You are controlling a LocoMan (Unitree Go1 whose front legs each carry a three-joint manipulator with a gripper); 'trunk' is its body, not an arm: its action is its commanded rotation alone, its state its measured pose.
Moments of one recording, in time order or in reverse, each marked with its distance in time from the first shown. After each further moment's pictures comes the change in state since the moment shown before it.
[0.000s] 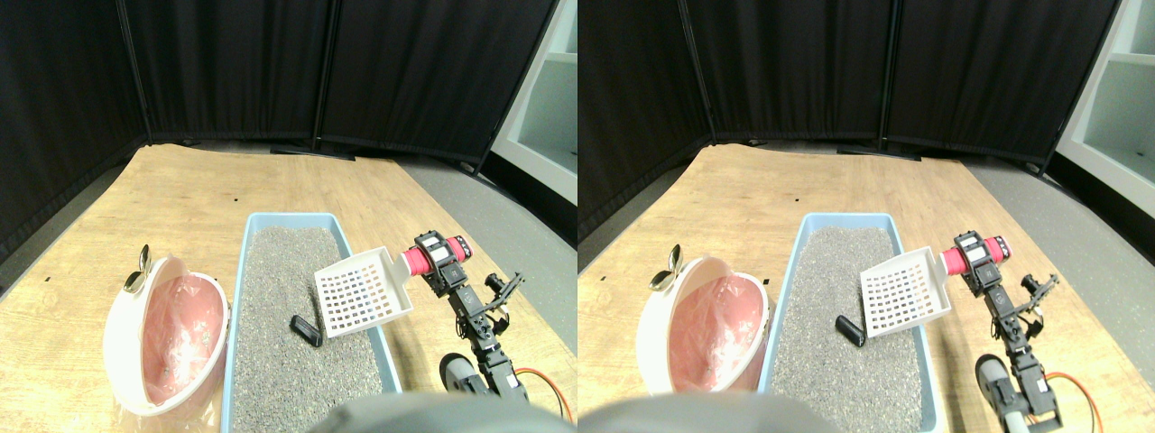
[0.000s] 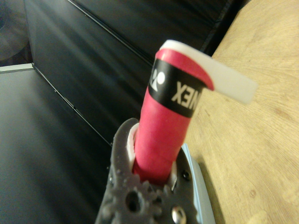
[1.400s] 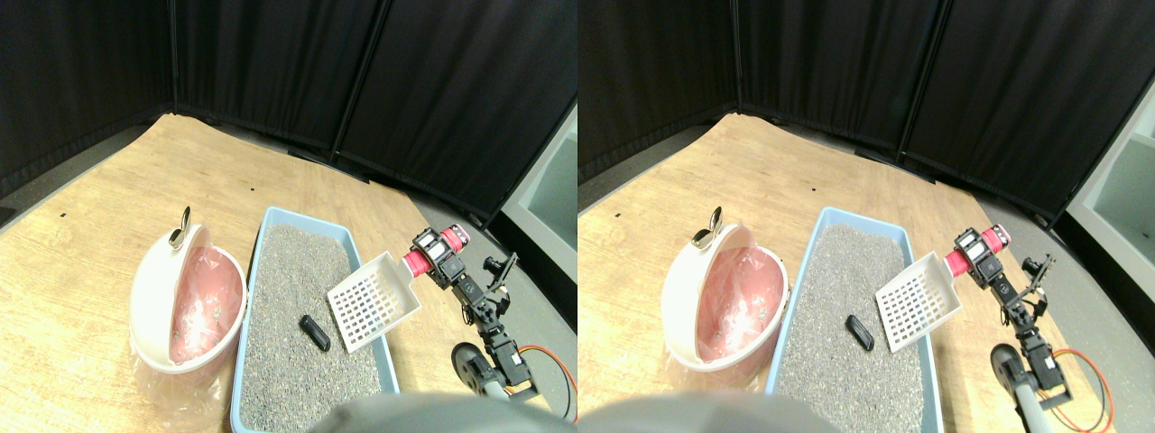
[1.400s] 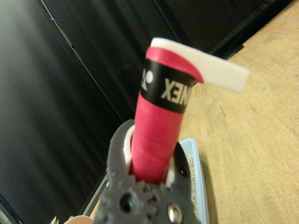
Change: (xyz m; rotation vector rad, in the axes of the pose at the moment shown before) right arm 0.040 0.012 0.004 -0.312 0.041 0.289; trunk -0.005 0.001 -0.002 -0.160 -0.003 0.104
